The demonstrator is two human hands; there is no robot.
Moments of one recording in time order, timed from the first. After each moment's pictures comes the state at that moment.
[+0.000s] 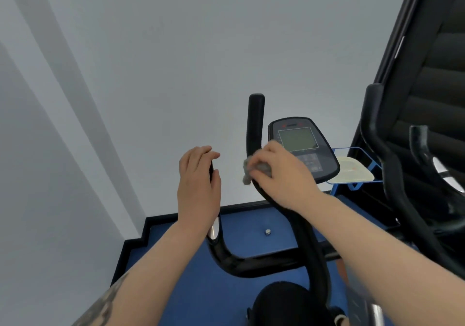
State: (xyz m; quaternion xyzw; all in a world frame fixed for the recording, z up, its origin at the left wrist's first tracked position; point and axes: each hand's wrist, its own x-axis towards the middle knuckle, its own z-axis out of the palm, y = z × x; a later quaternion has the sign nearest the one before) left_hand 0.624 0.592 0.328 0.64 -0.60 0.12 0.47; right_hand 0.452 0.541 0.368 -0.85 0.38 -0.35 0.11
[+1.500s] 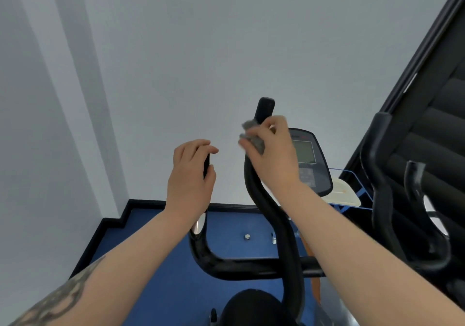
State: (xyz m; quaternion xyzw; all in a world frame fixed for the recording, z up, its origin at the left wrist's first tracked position) left_hand 0.625 0.588 0.324 0.65 -0.57 0.10 0.49; right_hand 0.479 0.505 0.381 -0.81 0.34 -0.47 0.06
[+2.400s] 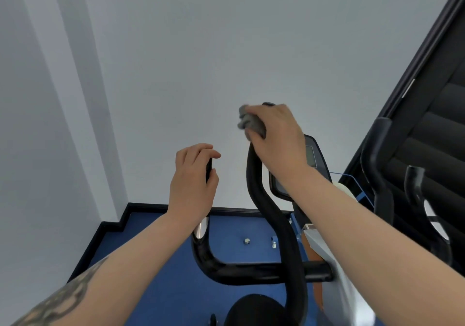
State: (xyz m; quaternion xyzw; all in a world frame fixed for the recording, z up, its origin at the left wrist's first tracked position) left_hand 0.625 0.588 0.325 0.65 -0.57 0.09 0.50; right_hand 0.485 0.502 0.423 -0.84 0.32 -0.43 -0.03
